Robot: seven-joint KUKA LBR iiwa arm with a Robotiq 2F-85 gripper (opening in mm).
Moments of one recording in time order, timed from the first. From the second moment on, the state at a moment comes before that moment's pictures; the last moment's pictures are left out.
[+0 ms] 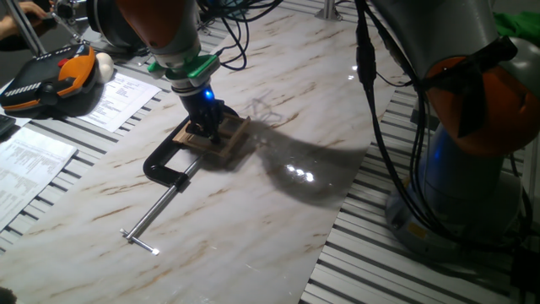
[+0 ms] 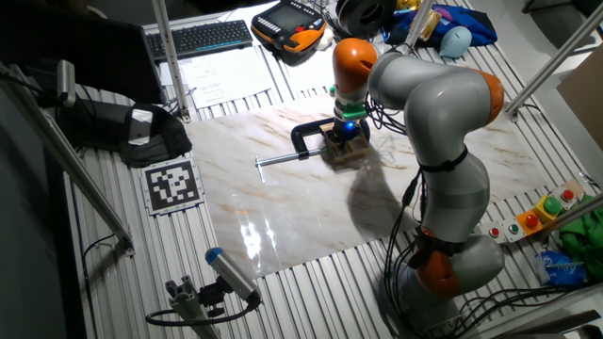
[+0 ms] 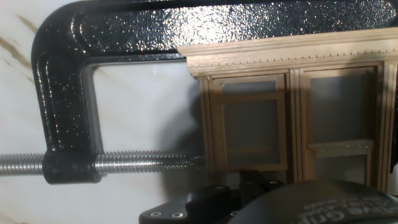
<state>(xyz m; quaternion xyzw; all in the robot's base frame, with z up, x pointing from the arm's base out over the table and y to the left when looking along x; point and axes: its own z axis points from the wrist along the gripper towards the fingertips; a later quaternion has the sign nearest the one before) 0.541 0.036 0.048 -0.03 -1.00 0.00 0.09</state>
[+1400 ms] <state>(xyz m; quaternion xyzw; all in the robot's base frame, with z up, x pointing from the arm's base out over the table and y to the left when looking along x) 0.537 0.011 0.072 -0.01 -0.99 0.02 0.11</state>
